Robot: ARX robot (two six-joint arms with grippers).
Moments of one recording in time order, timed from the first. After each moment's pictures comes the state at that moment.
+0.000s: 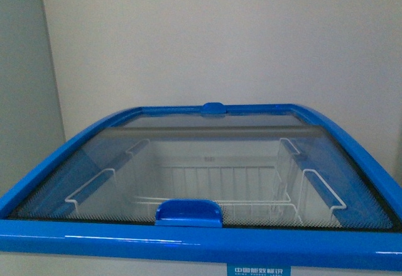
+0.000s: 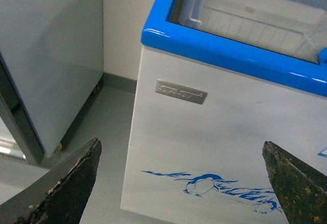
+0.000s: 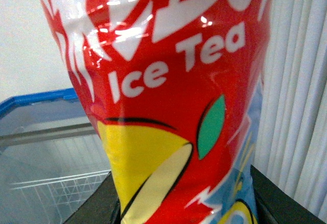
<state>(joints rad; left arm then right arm) 0.02 0.34 0.13 -0.02 0.08 -0.19 0.21 0.50 0.76 -0.14 0.46 0.08</state>
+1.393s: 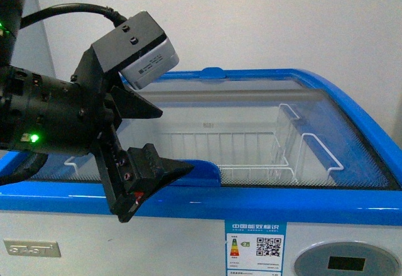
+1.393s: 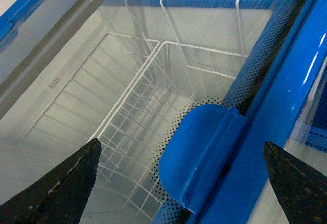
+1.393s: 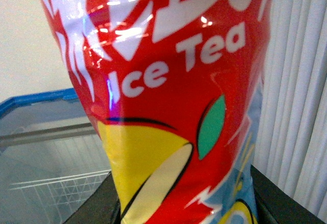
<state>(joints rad) -0.29 1.61 1.02 0.15 0.53 0.77 0.21 0.50 0.76 -0.14 0.46 0.08</state>
